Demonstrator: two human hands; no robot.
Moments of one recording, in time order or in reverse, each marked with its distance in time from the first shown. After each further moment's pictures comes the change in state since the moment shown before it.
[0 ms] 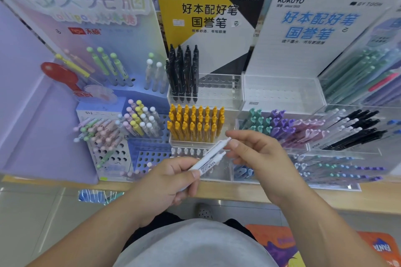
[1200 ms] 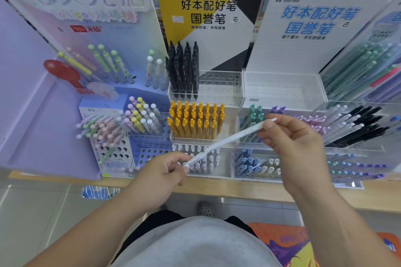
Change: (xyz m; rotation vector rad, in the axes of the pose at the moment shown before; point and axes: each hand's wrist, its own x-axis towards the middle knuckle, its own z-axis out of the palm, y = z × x) left_hand 0.007 -0.020 -0.013 0.477 0.260 -0.028; right_hand -0.001 -0.005 -0.027 0.169 0.376 -0.194
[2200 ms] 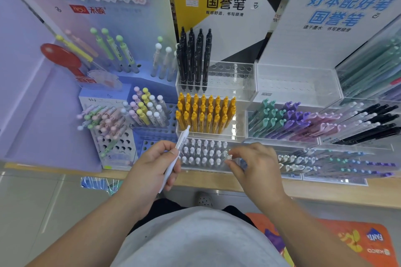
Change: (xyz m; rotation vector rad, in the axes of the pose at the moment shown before) left_hand 0.000 -0.017 -0.009 -0.600 0.095 -0.134; right_hand -0.008 0.105 0.015 -1.117 -0.227 -0.624
